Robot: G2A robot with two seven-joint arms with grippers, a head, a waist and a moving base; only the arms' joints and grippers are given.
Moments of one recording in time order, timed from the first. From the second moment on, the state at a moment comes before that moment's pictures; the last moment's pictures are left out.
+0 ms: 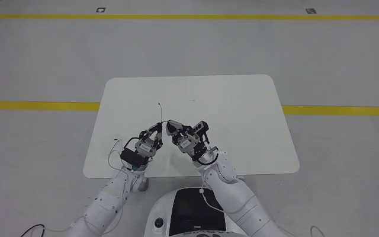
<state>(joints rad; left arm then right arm) 1.40 -1.16 -1.02 -1.22 1.48 0.06 1.20 -1.42 -1.57 0.98 -1.34 0.90 -0.25 0.59</state>
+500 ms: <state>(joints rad) 1.40 -1.16 -1.02 -1.21 1.52 0.03 1.19 -1.42 -1.57 0.97 -1.34 0.90 -0.25 0.60</state>
